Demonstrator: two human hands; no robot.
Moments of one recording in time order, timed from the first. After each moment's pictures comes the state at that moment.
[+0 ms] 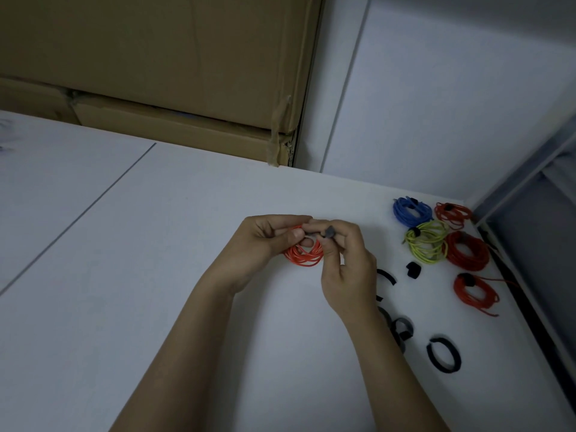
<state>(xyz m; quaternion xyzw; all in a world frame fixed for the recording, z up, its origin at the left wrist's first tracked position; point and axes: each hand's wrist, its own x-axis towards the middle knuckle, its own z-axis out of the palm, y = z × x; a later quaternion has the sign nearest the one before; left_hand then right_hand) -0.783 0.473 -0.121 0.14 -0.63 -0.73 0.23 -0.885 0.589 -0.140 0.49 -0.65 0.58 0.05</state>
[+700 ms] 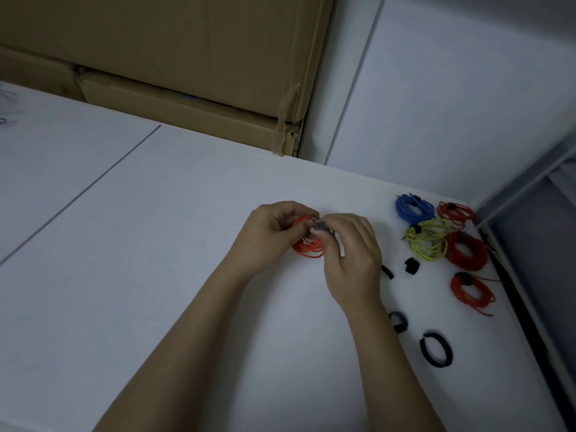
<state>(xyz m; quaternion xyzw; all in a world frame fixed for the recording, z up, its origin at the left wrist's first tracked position) -0.792 0.483 -0.123 0.19 -0.75 -0.56 0.30 -0.894 0.592 -0.138 0.54 -0.65 0.48 0.22</state>
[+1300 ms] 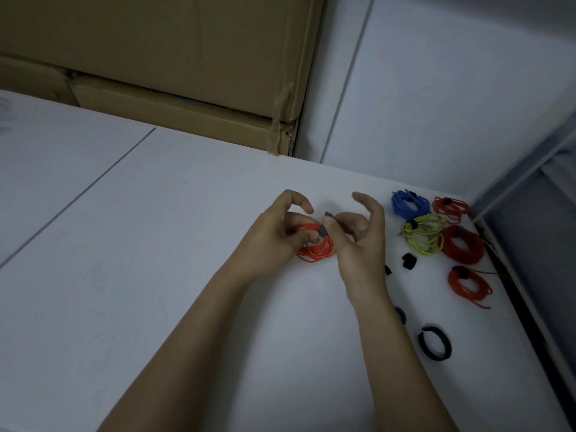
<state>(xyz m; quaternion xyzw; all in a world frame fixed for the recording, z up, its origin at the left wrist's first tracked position) -0.795 0.490 -0.125 0.18 -0.75 -0.59 0.24 -0.898 0.594 -0.132 0.29 -0.66 0.68 -0.13</state>
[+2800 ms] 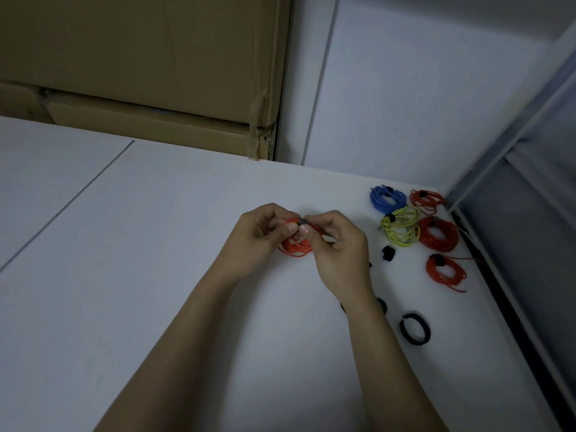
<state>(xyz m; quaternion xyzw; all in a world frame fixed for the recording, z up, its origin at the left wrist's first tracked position) -0.800 0.491 -0.128 0.15 -0.71 -0.63 0.28 -0.896 0.606 -0.128 0.38 -0.69 0.61 -0.07</state>
